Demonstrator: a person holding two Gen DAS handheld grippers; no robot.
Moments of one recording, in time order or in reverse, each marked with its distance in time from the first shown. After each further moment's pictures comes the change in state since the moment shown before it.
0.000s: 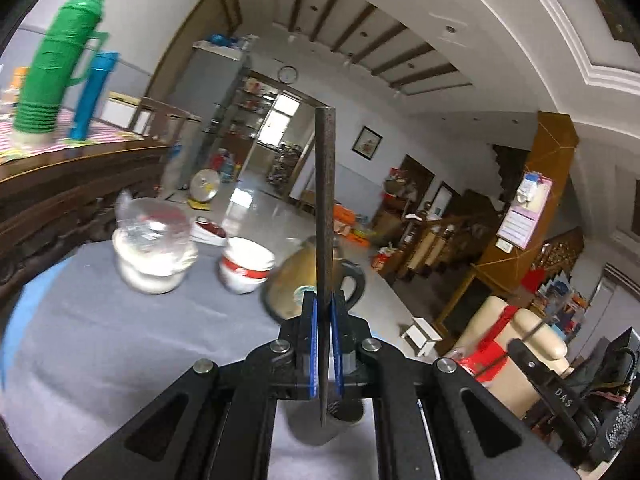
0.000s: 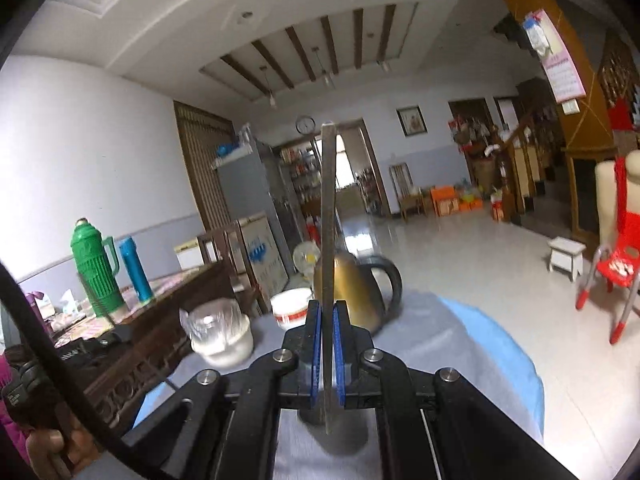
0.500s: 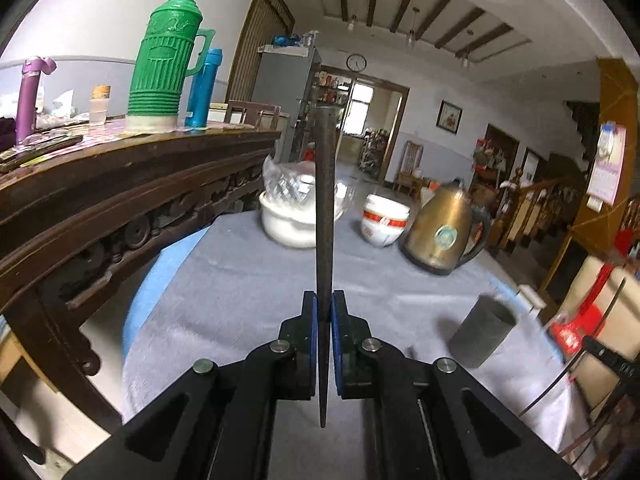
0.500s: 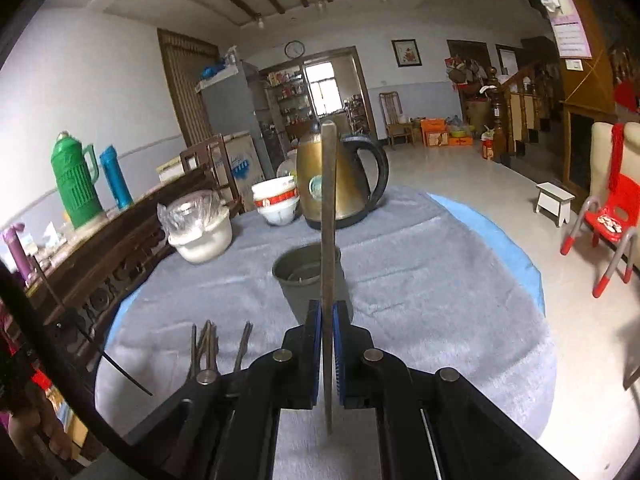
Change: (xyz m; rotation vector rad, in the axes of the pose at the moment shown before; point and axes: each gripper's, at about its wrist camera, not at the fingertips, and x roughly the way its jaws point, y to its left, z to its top) left arm -0.087 0.095 -0.073 0.087 0.027 0.381; right arm -0.002 -0.008 -0.108 -0.013 0.291 -0.067
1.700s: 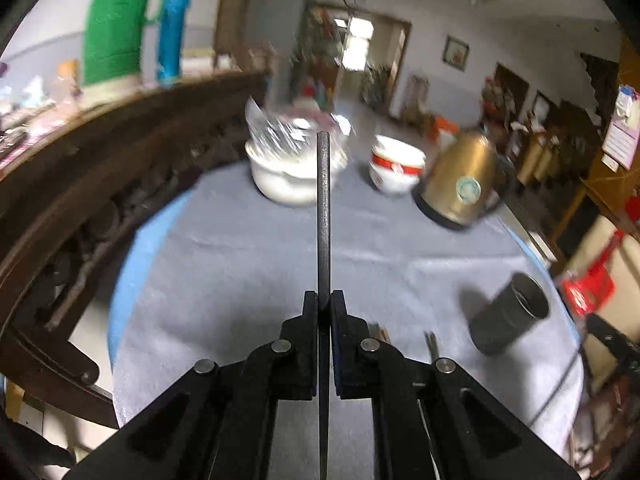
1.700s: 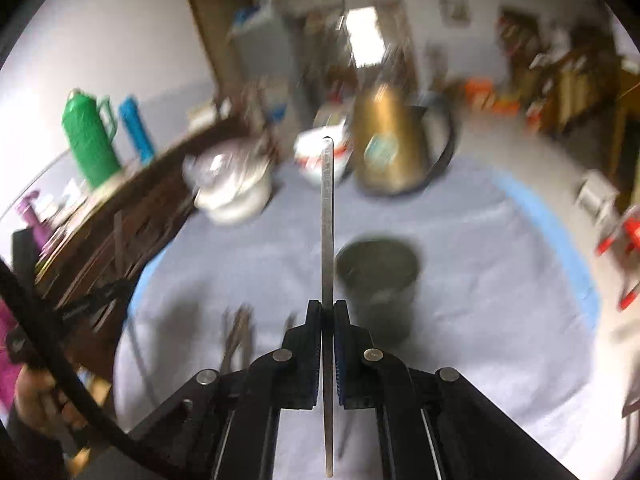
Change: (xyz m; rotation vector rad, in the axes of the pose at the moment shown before) left arm 0.086 -0.005 0.025 0.050 0.233 0.062; right arm 0.064 0.044 0.044 -0.094 0.173 0.087
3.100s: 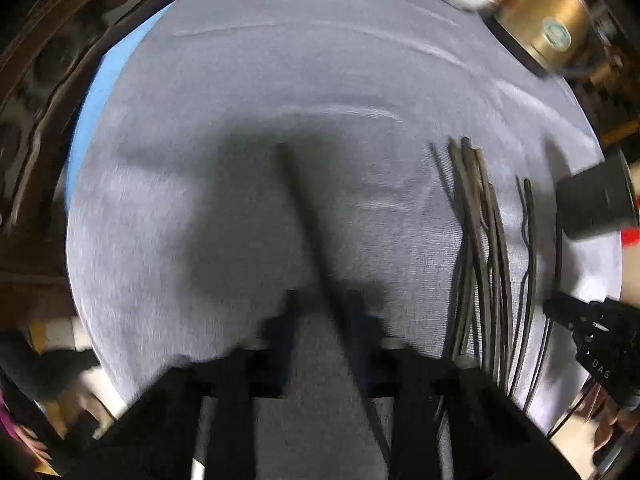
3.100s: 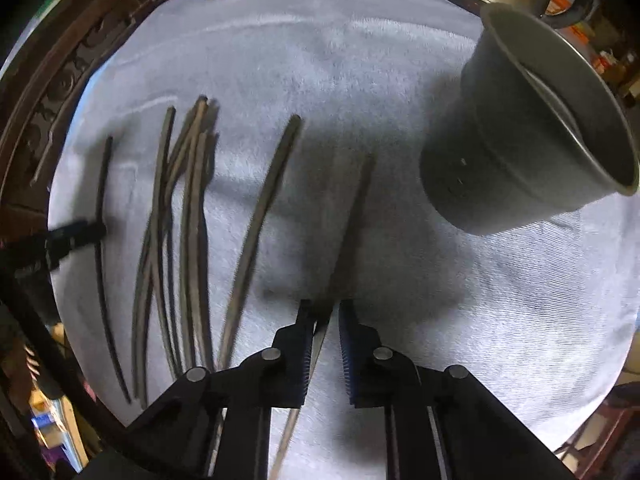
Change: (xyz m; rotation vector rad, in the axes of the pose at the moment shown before) left arm 0.103 0.018 -0.080 -0.004 0.744 0.065; right arm 0.167 0.051 -0.058 -0.248 0.824 -0.048
